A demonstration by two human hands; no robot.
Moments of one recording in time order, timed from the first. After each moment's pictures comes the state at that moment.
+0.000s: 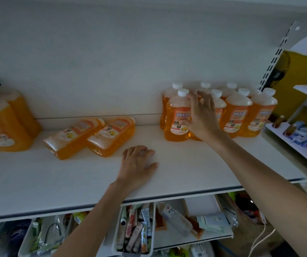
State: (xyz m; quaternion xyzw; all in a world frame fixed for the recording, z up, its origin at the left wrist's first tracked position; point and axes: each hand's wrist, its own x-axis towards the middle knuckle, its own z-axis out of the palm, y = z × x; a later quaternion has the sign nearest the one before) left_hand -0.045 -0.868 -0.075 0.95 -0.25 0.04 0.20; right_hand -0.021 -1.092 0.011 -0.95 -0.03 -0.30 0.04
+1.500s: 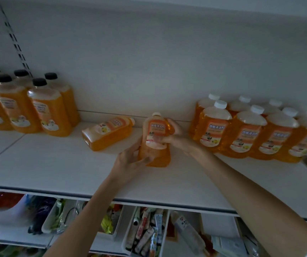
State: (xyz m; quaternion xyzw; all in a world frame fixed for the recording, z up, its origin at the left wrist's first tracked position) left_hand -0.046 -0.796 -0.062 0.82 -0.12 -0.01 0.56; right_hand 0.013 -0.976 -0.016 -0.81 -0.09 0.07 0.58
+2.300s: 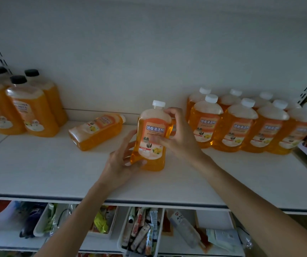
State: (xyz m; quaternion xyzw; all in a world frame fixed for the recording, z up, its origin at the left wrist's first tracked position) left_hand -0.048 -0.799 -0.068 0.80 -0.20 0.07 0.56; right_hand -0.029 -0.987 -0.005 -0.84 -0.18 -0.17 0.49
